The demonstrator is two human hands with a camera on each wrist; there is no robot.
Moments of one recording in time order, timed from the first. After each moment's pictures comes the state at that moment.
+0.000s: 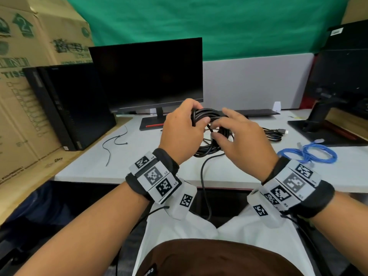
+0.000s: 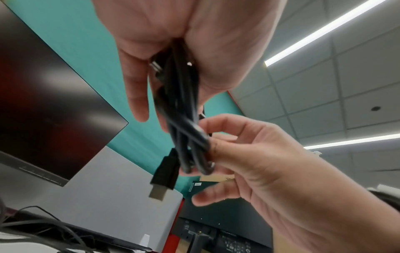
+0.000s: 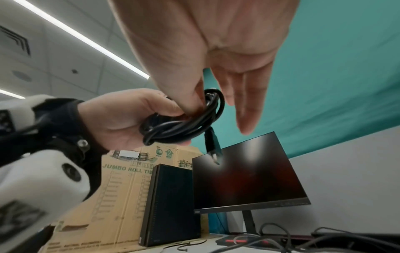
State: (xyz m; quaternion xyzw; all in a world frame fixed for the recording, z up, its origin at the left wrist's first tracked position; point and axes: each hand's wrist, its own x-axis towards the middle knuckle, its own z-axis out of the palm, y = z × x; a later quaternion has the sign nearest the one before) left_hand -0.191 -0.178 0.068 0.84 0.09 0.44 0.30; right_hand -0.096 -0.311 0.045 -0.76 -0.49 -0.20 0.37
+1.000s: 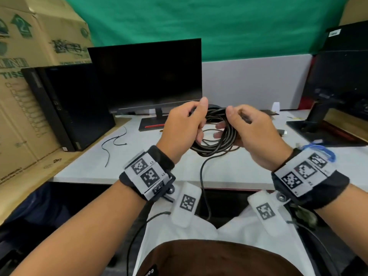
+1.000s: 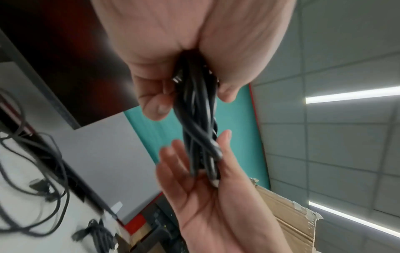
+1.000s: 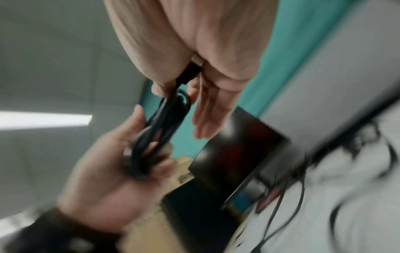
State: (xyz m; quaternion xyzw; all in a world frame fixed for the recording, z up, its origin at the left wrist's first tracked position) left_hand -0.193 -0.183 0.077 0.78 0.05 0.37 0.50; right_hand -0.082 -0.313 0.060 -0.59 -0.38 0.11 0.70
